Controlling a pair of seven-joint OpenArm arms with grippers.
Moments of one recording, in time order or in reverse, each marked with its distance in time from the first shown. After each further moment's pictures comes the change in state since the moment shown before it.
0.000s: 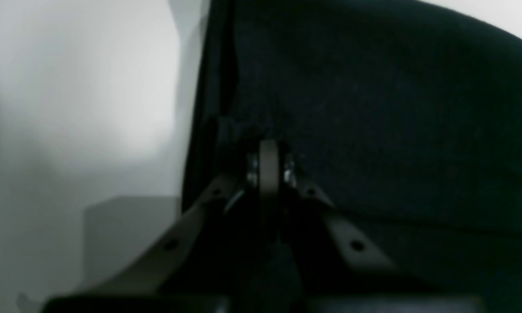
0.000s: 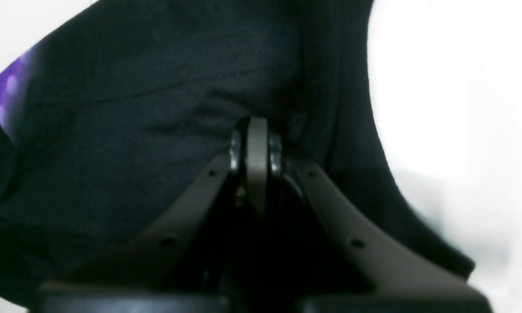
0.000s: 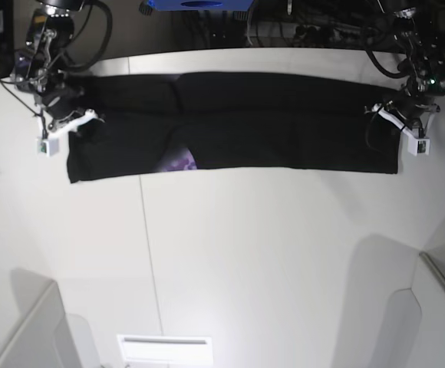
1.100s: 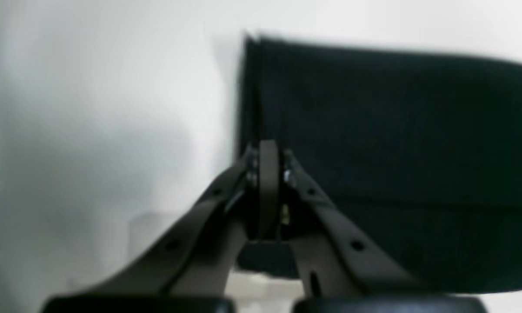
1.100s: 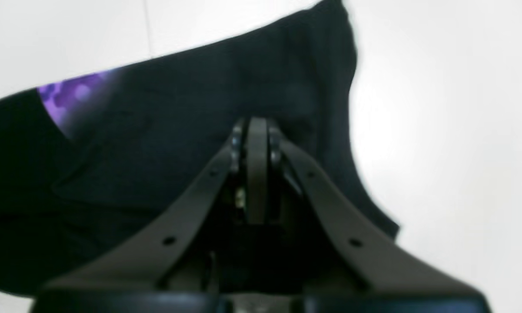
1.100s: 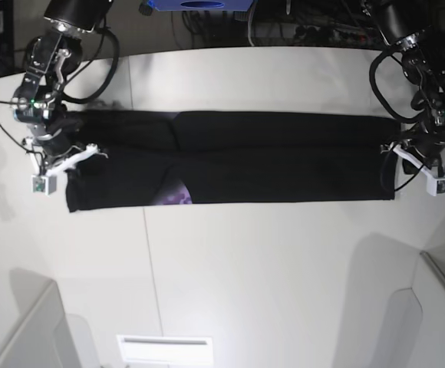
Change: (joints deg) left arm -10.4 1.2 -6.7 12.7 2.3 -0.1 14.2; right arm 5.9 -4.5 -2.3 14.7 -12.2 -1.0 -2.5
